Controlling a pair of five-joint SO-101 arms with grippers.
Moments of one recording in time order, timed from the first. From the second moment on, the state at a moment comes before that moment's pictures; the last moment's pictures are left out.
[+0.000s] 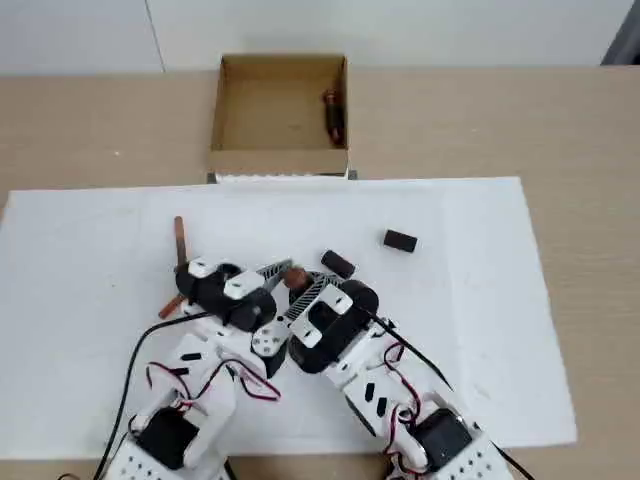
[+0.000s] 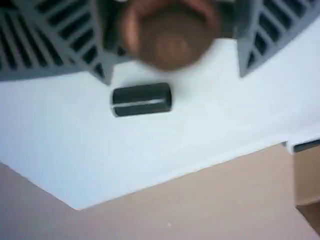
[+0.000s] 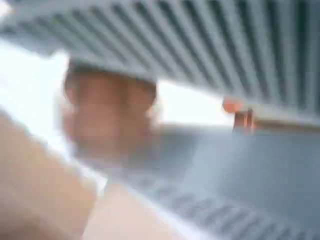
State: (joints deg) left arm 28.1 -103.3 94.1 33.7 9.5; right arm -40.3 -102.3 95.6 29.1 13.1
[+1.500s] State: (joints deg) left arm 4.0 -103.3 96.7 43.5 8.8; right arm -25.8 -102.6 95.6 40.1 6.7
